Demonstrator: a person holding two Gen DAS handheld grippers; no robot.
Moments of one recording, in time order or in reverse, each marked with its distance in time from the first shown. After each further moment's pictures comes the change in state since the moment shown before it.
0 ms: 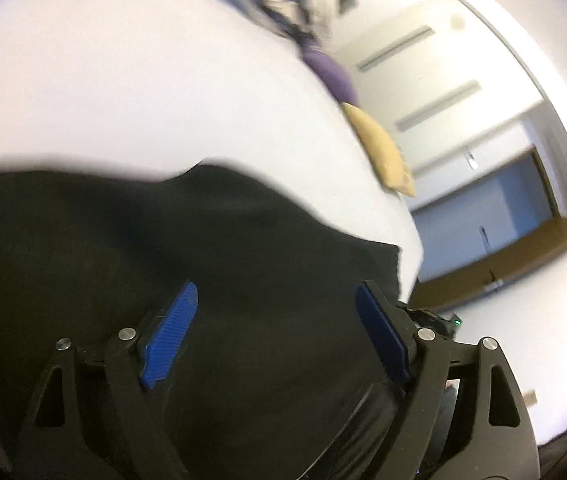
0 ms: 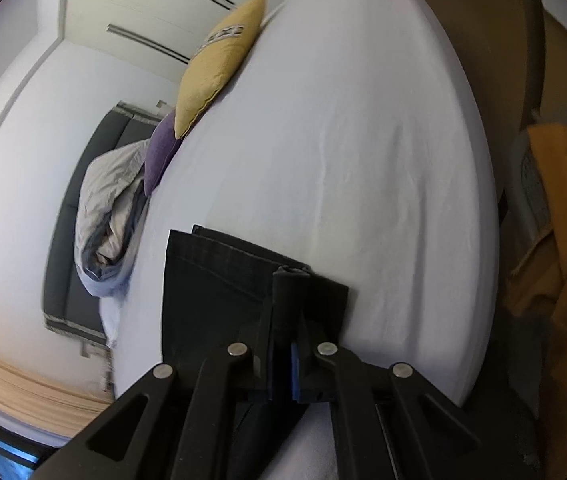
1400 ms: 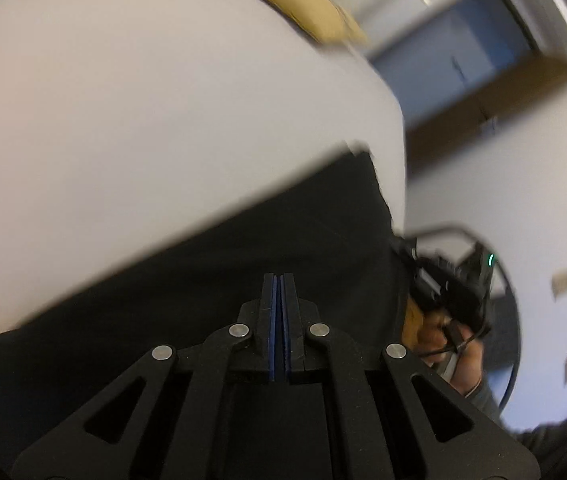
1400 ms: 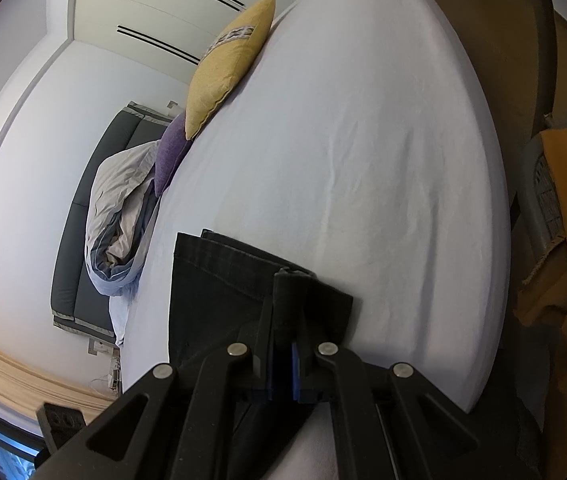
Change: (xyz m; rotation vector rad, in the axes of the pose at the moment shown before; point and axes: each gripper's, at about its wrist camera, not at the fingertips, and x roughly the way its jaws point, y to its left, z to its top) left arm 0.230 -0.146 -0.001 0.410 0.508 -0.018; right arm -0.002 -0.010 0.004 0.009 0.002 0.063
